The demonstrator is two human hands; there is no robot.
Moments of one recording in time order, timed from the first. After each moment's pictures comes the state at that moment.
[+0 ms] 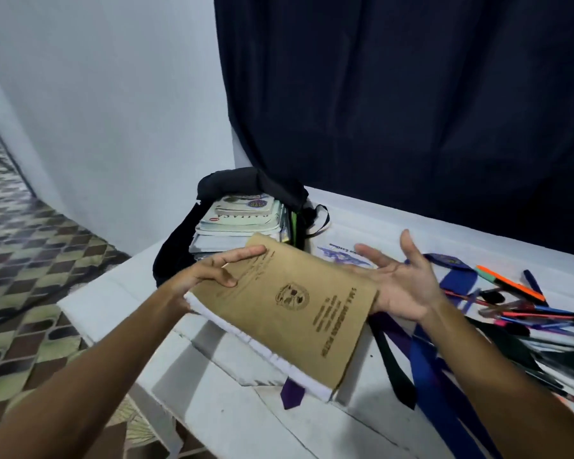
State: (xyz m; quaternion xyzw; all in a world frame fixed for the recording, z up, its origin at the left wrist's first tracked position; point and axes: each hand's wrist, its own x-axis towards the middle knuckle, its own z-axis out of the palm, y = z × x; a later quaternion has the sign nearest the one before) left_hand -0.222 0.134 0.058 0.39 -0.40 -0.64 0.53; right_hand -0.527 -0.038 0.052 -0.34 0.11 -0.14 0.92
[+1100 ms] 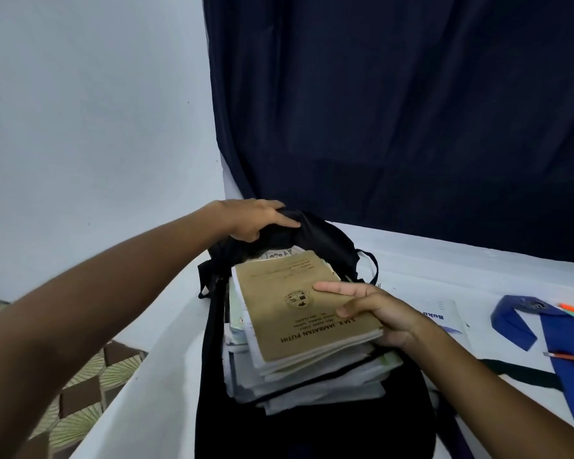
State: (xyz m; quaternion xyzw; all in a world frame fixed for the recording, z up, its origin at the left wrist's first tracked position) left_hand 0.021 -0.165 0.138 0.56 -0.82 0.01 -0.11; right_hand -0.257 -0.117 0.051 -0.50 0.29 -0.18 0.80
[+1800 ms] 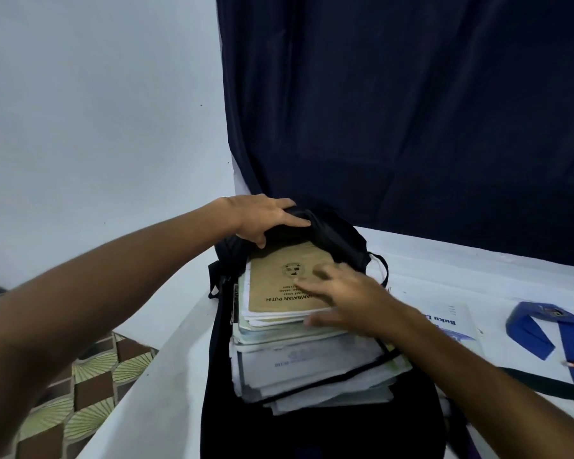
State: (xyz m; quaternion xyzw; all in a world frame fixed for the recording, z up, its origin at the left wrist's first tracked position) left_hand 0.009 -0.143 0.159 0.56 -0.81 0.07 -0.17; right_hand -0.220 -0.105 0.087 -0.93 0.35 0.01 0.08
